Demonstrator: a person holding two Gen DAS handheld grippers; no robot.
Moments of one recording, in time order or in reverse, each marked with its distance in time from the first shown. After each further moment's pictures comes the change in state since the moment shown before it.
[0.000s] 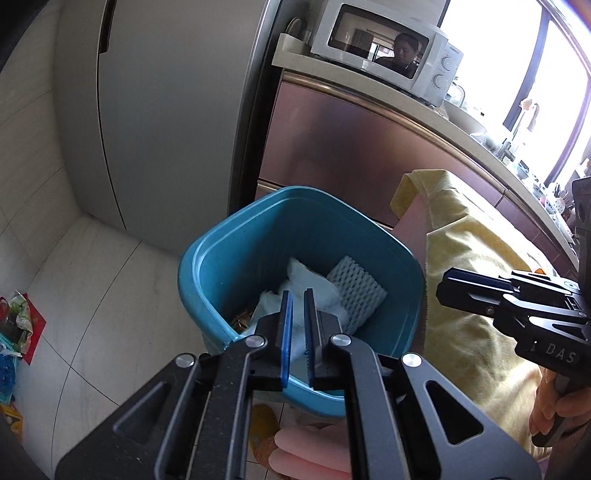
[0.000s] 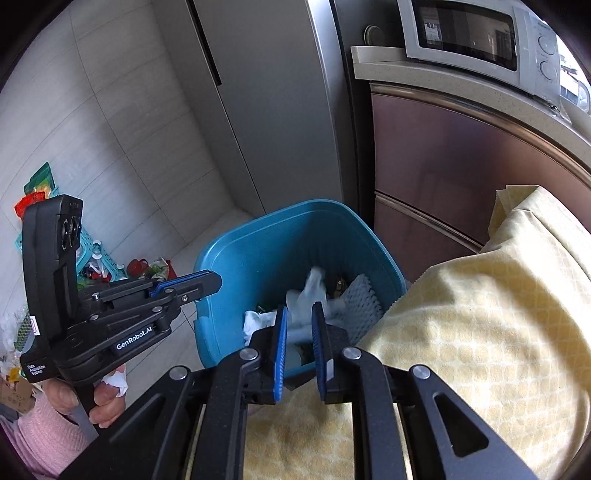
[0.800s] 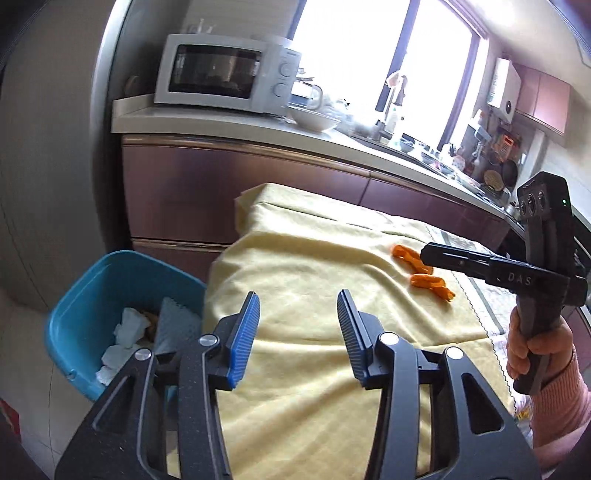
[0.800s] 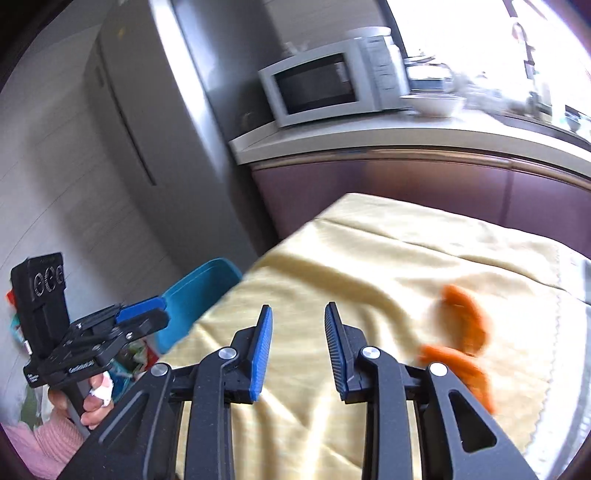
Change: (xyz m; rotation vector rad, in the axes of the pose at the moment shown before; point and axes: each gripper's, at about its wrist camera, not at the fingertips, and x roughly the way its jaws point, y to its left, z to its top) left arm -0.055 -0.174 -0.014 0.306 -0.090 -0.347; right arm -0.186 -0.126 -0.094 0.287 -0.285 -0.170
